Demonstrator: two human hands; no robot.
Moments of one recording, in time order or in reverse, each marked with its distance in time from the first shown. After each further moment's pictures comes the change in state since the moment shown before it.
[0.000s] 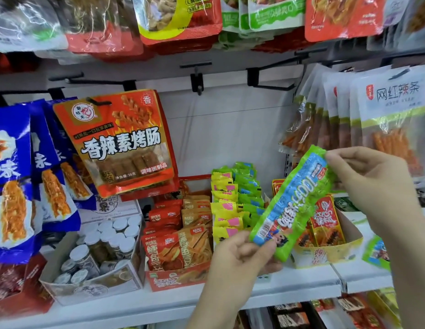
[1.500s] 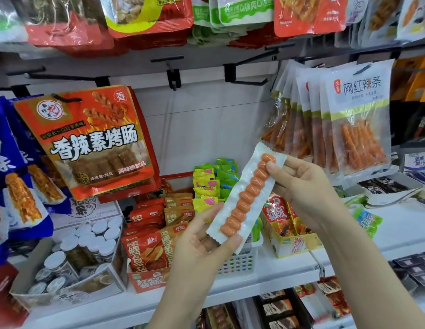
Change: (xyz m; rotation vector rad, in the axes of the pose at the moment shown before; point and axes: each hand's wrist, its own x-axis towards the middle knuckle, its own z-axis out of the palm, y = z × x) left_hand -0.006 0.015 -0.021 0.008 0.047 0.099; right_hand -0.016 0.019 0.039 0.535 -0.287 0.309
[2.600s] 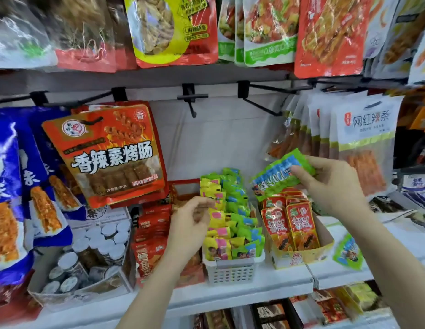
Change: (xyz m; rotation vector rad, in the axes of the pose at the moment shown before) left_hand 0.081 0.016 -0.038 0.678 0.162 0.200; right_hand 0.029 -0.055 -0.023 -1.021 0.197 -0.216
